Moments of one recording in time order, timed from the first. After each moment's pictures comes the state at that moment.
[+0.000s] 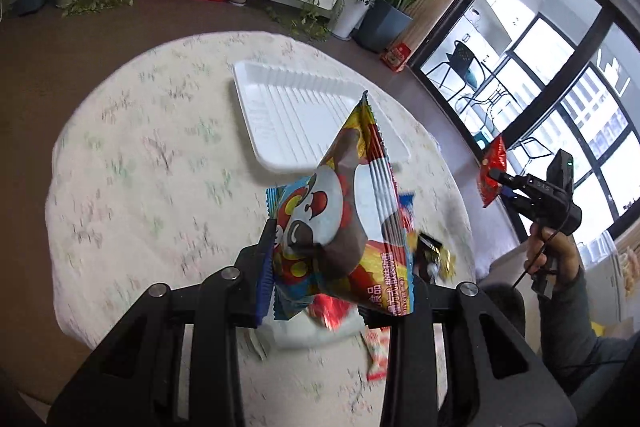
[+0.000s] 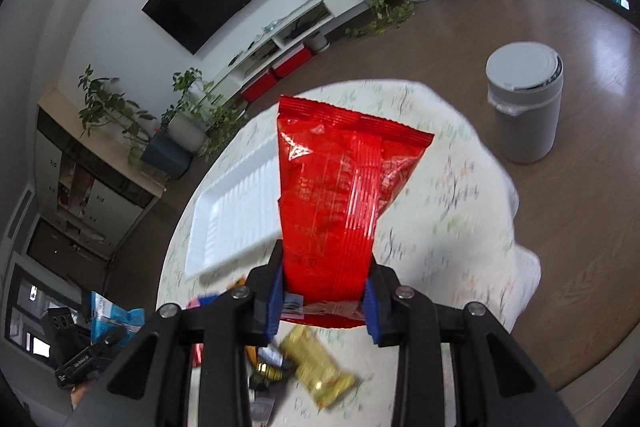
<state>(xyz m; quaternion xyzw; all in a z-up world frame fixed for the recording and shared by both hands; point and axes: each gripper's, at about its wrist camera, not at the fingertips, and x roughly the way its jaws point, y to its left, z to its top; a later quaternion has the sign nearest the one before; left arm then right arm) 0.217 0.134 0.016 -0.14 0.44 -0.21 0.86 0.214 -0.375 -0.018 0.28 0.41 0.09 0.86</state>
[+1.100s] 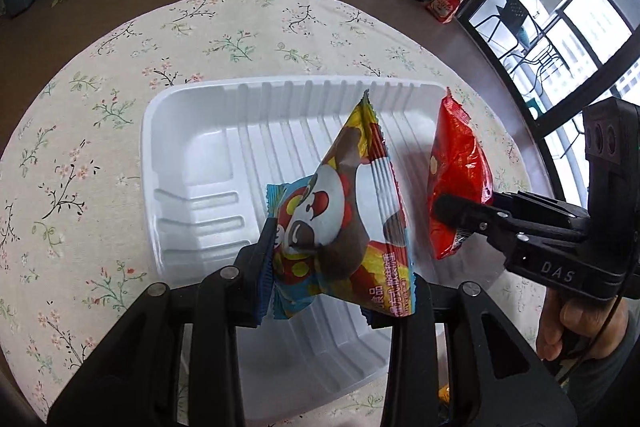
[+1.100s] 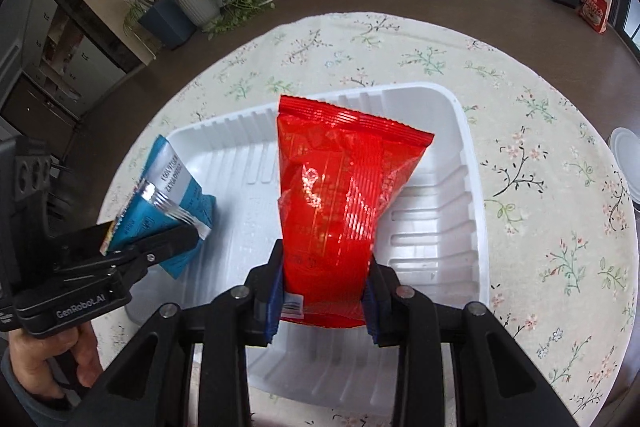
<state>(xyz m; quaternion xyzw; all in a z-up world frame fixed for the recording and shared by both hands) 0.451 0.015 -0.071 -0.08 0.54 -0.16 0.82 0.412 -0.199 -0.086 0.07 0.56 0.18 0.81</state>
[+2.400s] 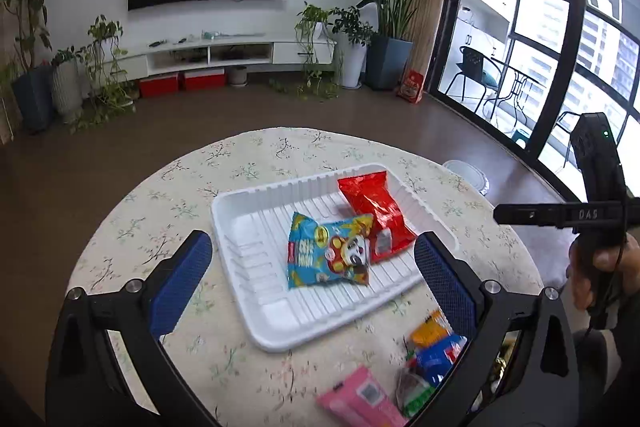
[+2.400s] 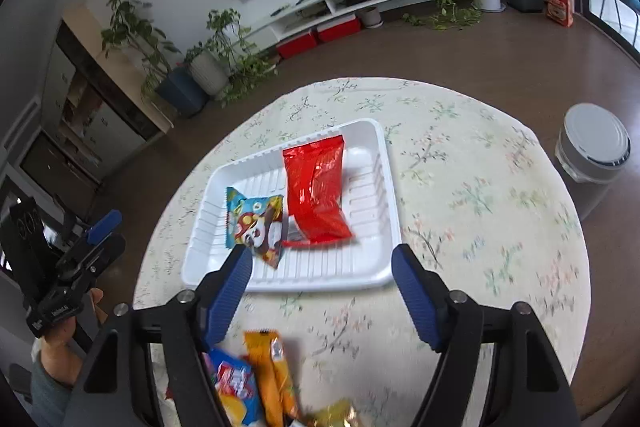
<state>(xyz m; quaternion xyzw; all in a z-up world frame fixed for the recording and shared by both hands) 0.294 0.038 0.046 -0.01 0.32 -0.17 0.93 0.305 -0.285 -0.015 0.17 0.45 0.17 0.86</state>
